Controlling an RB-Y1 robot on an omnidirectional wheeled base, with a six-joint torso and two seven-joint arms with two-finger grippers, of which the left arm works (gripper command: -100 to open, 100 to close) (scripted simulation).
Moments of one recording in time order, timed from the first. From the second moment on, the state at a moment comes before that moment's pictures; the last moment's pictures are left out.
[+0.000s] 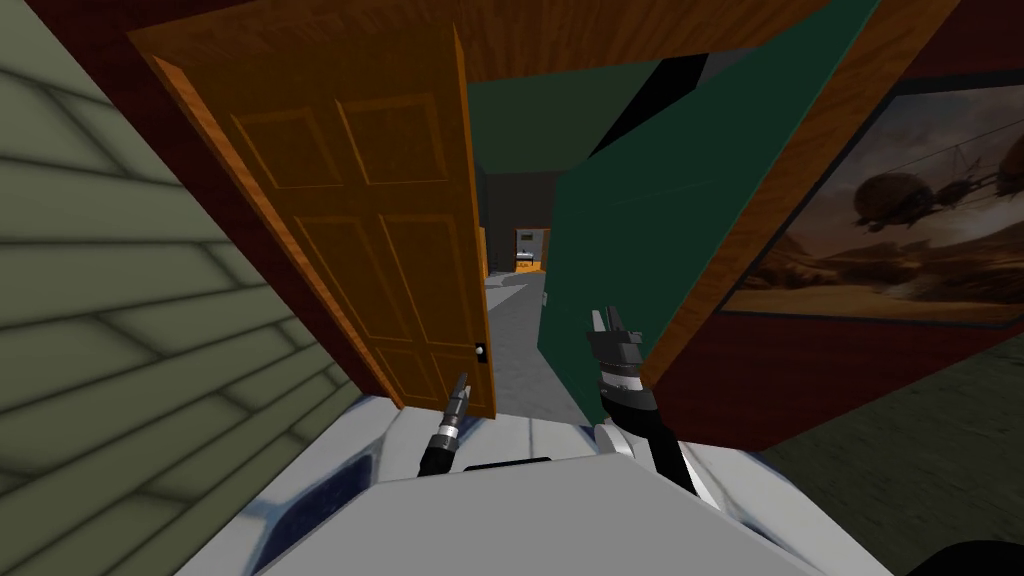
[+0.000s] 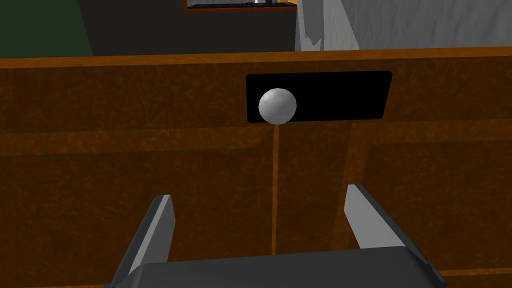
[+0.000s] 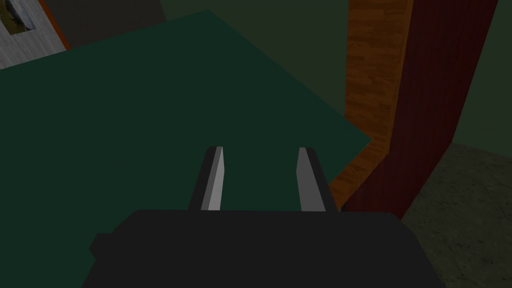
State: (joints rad) arm 0.22 0.07 -0.20 -1.12 0.01 -0.71 0.02
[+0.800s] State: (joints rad) arm 0.19 0.07 -0.21 -1.03 0.01 -0.74 0.02
